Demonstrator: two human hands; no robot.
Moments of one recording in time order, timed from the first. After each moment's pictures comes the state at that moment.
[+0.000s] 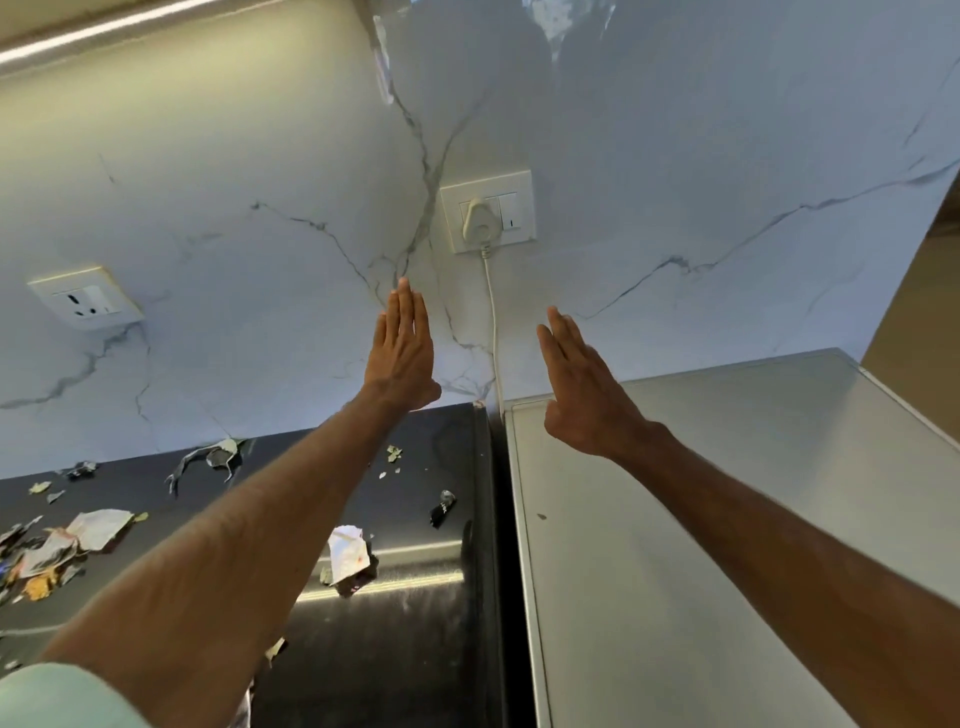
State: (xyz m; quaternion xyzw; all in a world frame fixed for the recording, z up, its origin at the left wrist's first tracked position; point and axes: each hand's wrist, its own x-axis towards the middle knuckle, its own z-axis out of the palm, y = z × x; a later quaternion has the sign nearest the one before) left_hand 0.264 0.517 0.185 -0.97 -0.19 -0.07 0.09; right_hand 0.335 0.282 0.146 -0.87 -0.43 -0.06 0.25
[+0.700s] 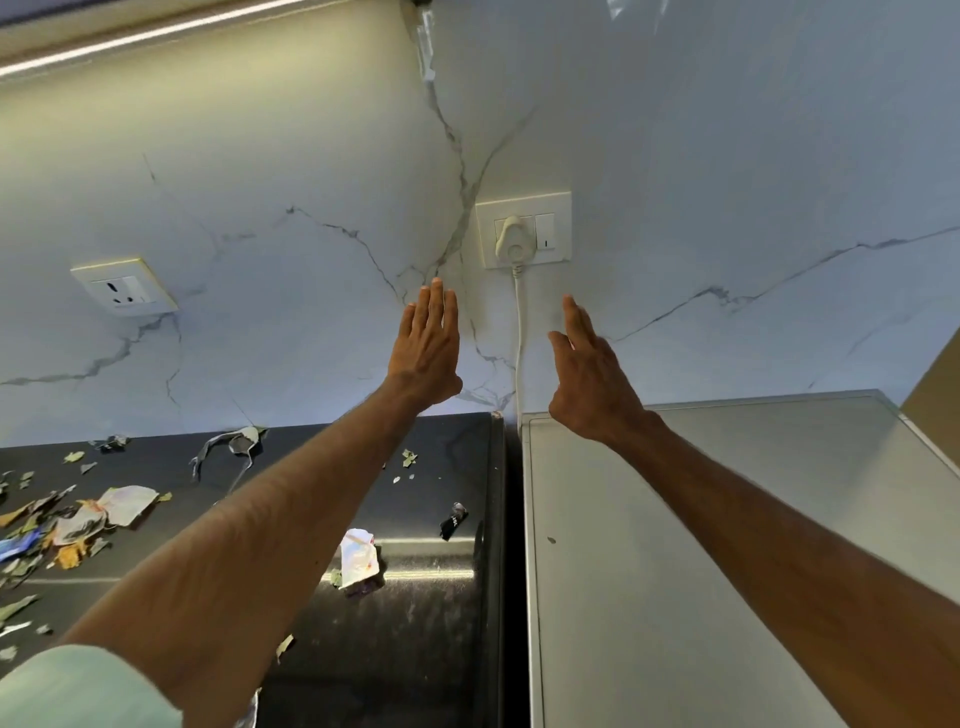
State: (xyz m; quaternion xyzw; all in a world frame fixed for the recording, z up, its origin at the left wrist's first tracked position) left_hand 0.289 0.531 0.205 -0.97 -0.19 -0.06 0.12; right_hand 0.377 0.324 0.174 -0.88 -0.43 -0.07 0.22
